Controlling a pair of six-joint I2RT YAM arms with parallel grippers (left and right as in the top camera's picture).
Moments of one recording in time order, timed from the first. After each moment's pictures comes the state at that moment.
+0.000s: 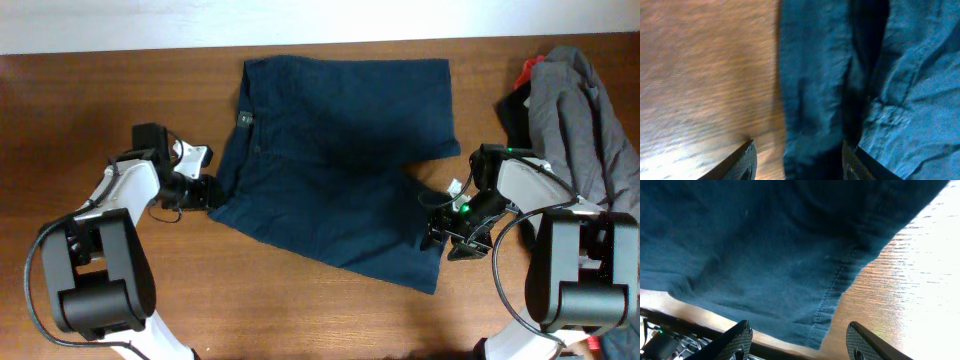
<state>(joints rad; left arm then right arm) 0.14 1.92 1.18 -0.70 0.35 0.24 -0.10 1.83 1.07 -1.15 -0.40 0.06</state>
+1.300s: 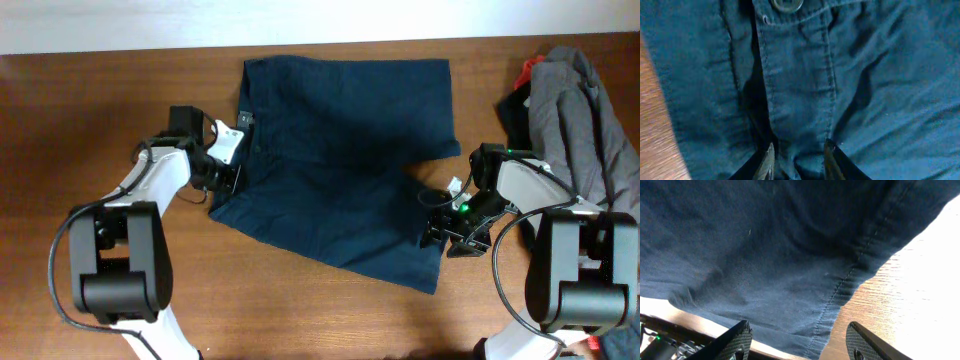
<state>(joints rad) -0.01 1.98 1.27 -0.63 0.38 0.32 -0.10 1.83 1.06 -1.11 -0.40 0.06</state>
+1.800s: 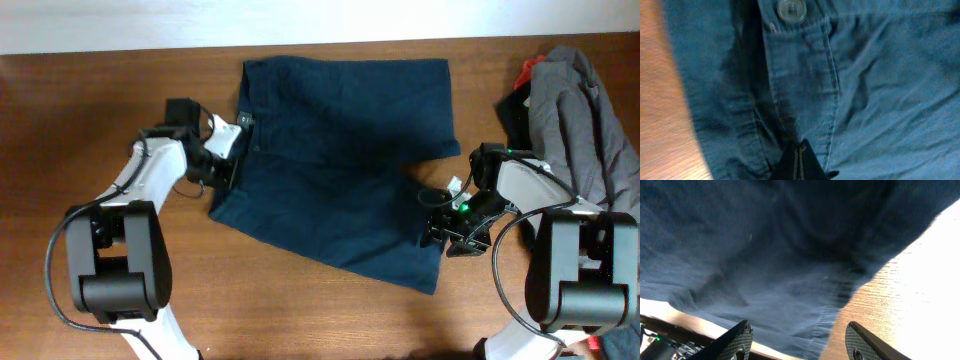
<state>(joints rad) 0.01 1.98 1.38 -0.77 0.38 0.31 -0.10 1.83 1.06 -1.10 -0.40 0.06</state>
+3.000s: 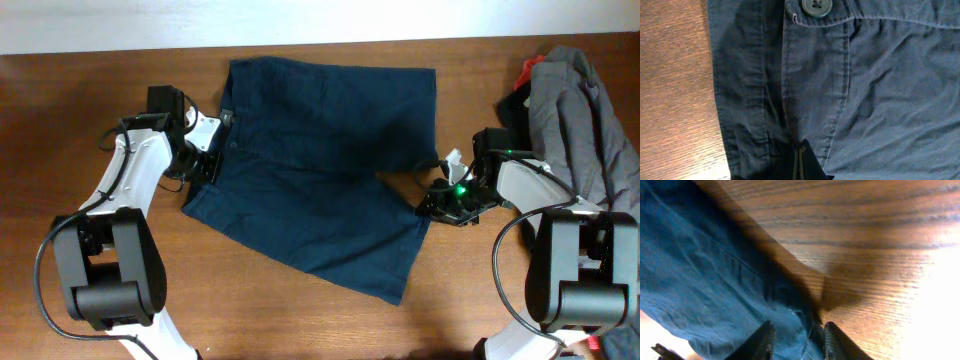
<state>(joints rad) 0.04 1.95 1.44 -0.88 0.18 0.29 -0.10 1.83 1.06 -0.78 -0.52 0.09</state>
